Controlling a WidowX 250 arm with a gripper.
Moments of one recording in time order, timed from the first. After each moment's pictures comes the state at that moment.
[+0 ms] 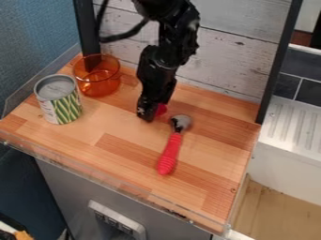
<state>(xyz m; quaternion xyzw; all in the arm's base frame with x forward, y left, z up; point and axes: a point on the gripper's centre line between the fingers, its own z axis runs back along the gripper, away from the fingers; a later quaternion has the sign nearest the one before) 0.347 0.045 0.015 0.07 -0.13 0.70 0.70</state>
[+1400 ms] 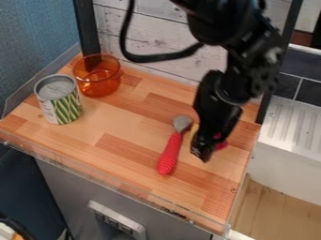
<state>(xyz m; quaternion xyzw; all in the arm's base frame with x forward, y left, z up) 0.297 -0.080 0.033 0.03 -0.13 0.63 0.76</state>
